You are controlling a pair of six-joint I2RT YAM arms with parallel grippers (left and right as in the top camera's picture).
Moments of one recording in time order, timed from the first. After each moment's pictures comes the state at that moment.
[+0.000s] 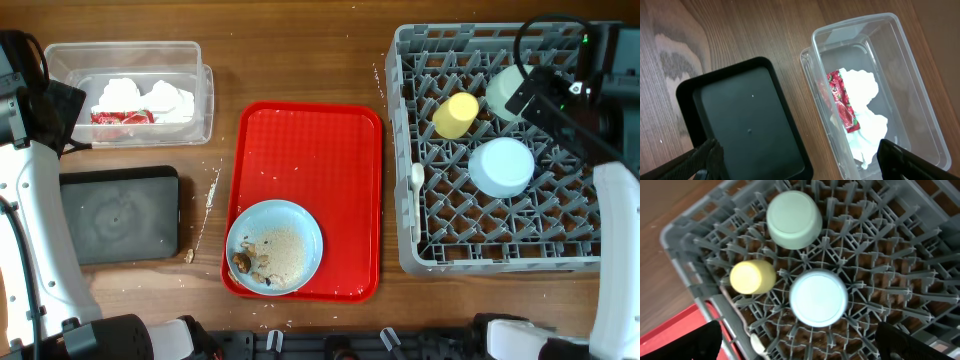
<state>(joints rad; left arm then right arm) 0.35 1.52 1.64 -1.18 -0.35 -0.87 -0.08 1.42 1.65 -1.26 0.19 0.51</state>
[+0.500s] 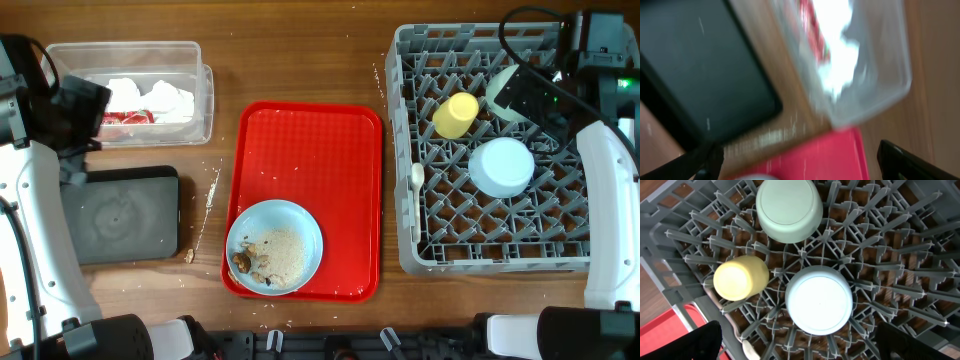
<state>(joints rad) 0.34 1.52 1.64 -1.30 0.06 -0.89 -0.08 1.55 1.65 -1.24 0.19 0.51</state>
